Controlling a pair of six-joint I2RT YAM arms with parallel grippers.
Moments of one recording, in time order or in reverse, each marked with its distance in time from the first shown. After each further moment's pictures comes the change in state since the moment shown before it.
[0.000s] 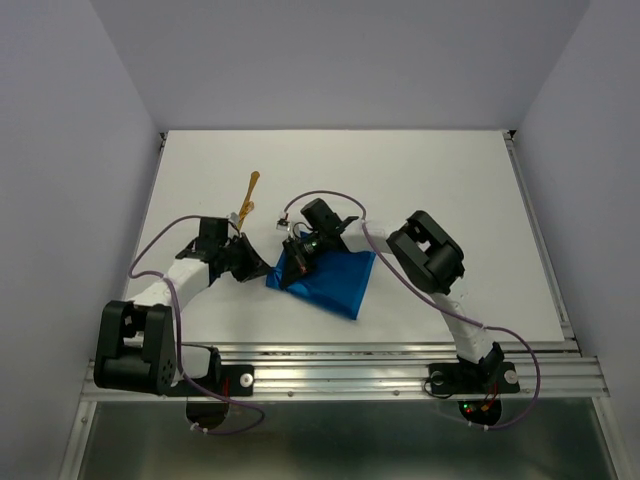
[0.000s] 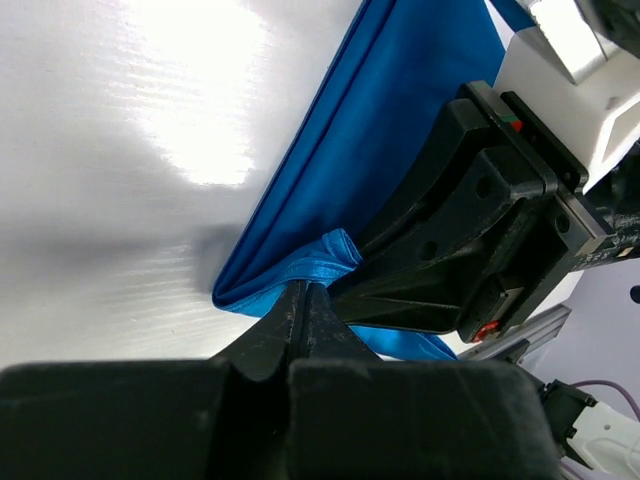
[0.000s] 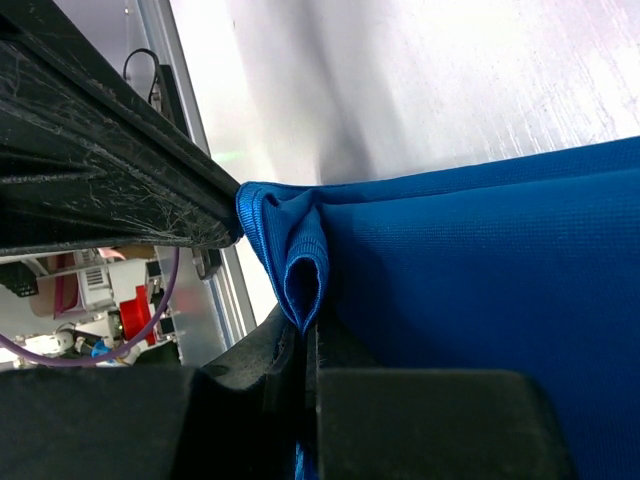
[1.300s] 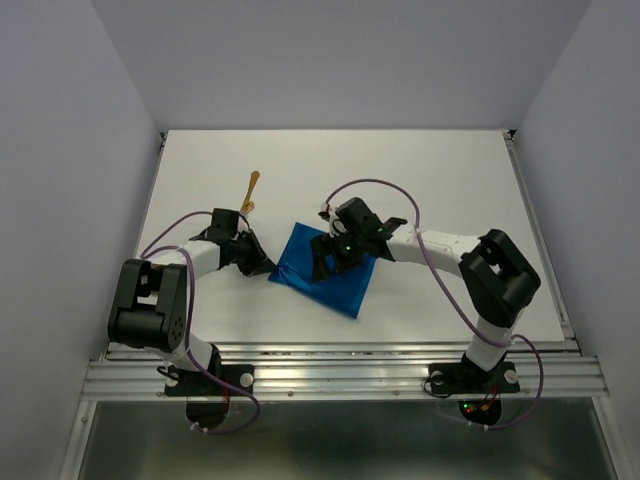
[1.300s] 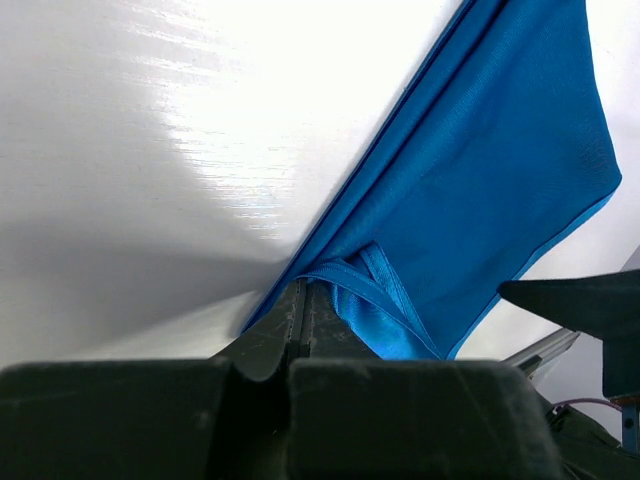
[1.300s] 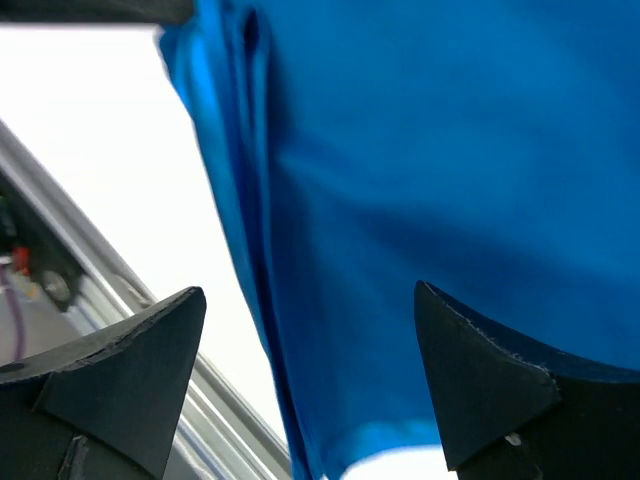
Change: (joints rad) left arm -0.026 0.238 0.095 0.049 -0.022 0.000; right arm -0.022 -0.468 -0.333 -0.191 0.558 -0.093
